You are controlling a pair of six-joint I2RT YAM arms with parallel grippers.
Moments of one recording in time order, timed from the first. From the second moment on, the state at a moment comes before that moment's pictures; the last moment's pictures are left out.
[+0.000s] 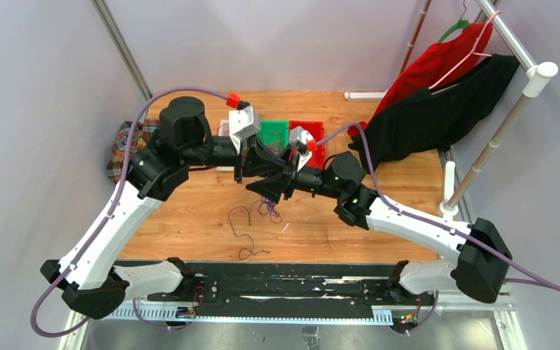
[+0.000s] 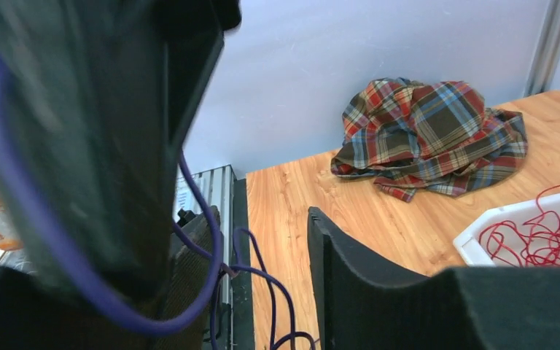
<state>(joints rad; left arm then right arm) -0.66 1.13 1.50 -0.61 0.79 0.13 0.93 1.27 0.90 0.60 -0.46 0.31</state>
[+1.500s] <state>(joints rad) -0.67 1.32 2.32 -0.25 0.31 0.55 0.94 1.10 0.41 0.39 -0.06 0.27</state>
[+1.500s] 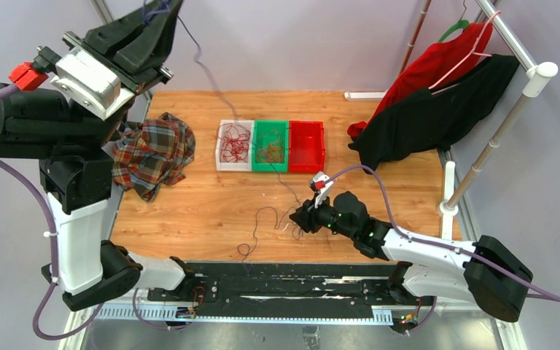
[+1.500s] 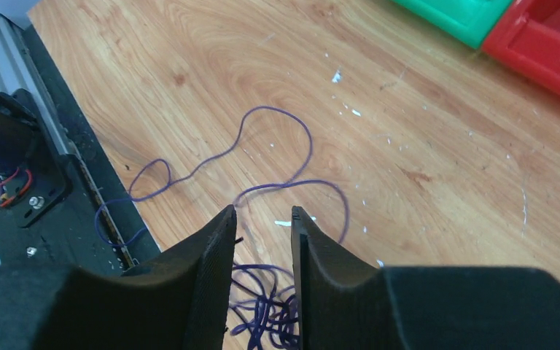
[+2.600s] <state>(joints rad) -0.67 1.35 1.84 -0.36 0.42 0.55 0.79 1.09 0.62 0.28 0.15 0.24</state>
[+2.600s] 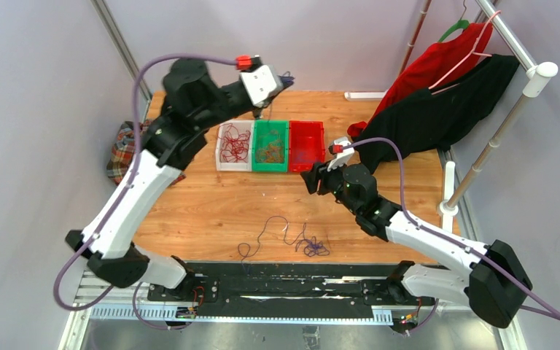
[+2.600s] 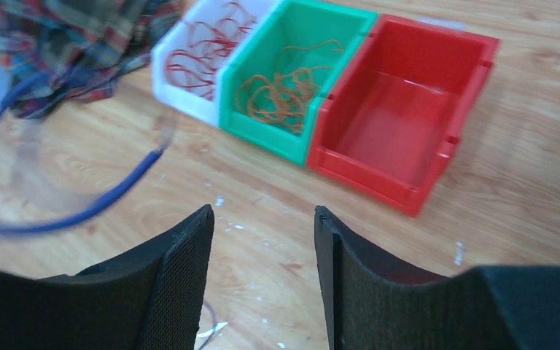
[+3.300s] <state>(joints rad) -0.67 1.77 2.12 -0.18 0.35 0.50 0.65 1.24 0.62 0.33 0.19 0.28</state>
